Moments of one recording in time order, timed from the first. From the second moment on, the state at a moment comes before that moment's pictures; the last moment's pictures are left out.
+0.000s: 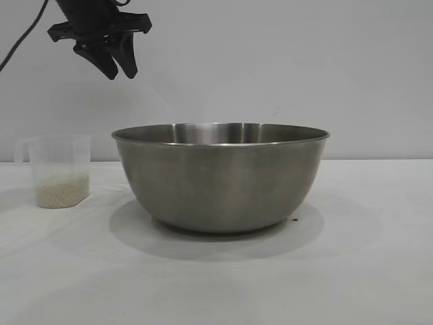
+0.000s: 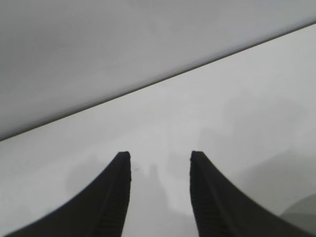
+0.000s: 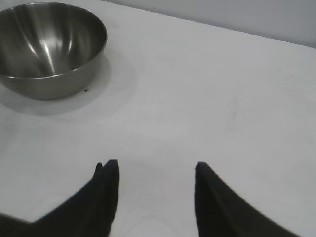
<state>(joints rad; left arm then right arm) -0.22 2.06 -1.73 -0.21 0.52 0.26 0.26 -0.02 -0.49 0.01 1.14 -0.11</state>
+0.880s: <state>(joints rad) -0.22 1.57 -0.77 -0.19 -0.29 0.31 0.26 -0.02 -0.49 0.01 1.14 -0.10</state>
